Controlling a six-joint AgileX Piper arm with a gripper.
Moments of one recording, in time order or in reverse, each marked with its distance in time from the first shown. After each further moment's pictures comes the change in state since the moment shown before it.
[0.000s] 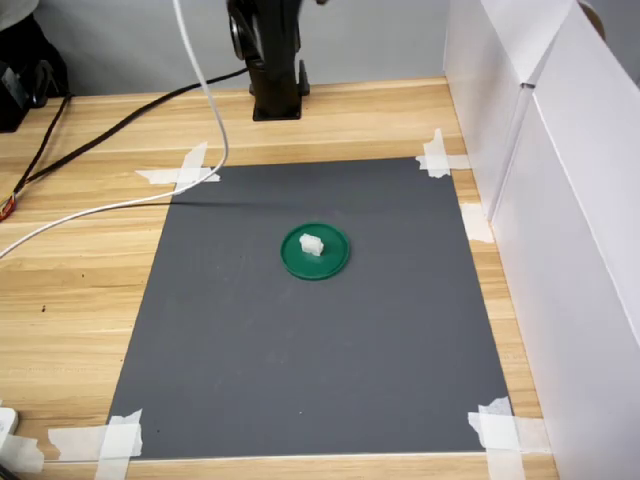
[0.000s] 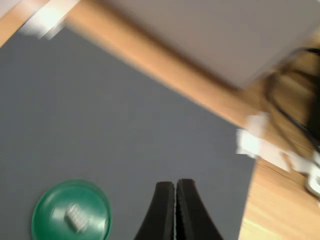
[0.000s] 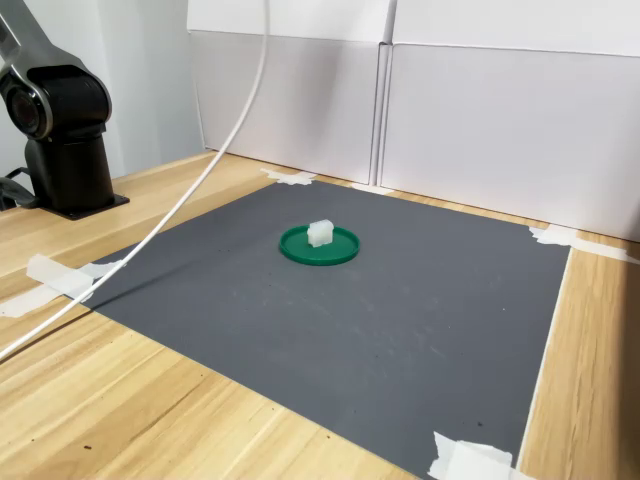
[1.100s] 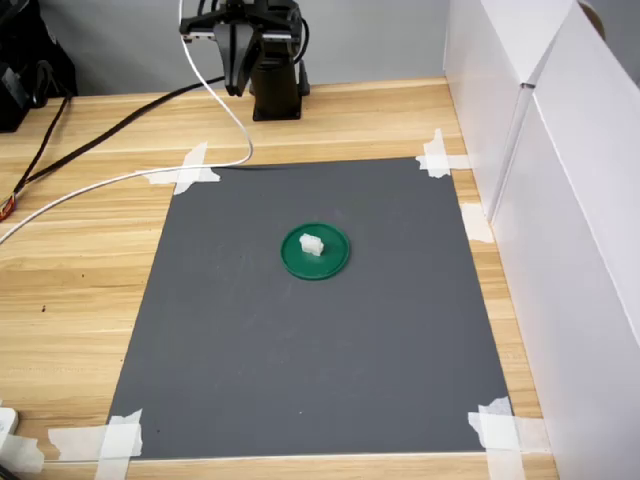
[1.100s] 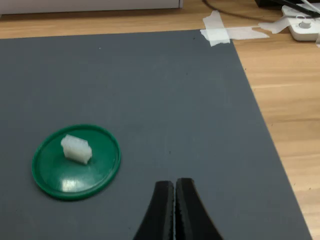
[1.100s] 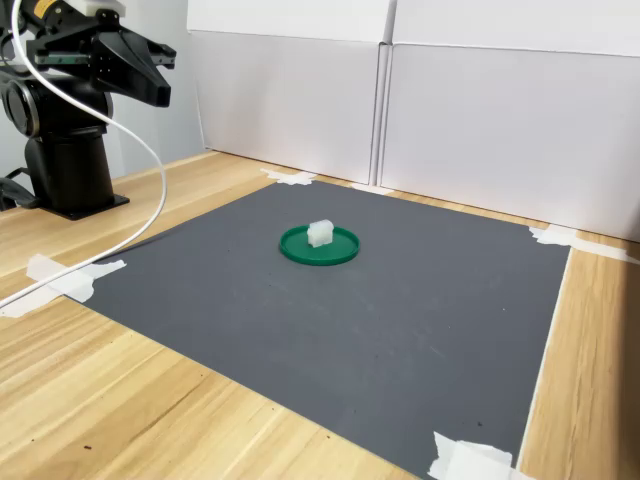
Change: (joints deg) arm -12.7 -44.3 41.2 2.7 -7.6 19.6
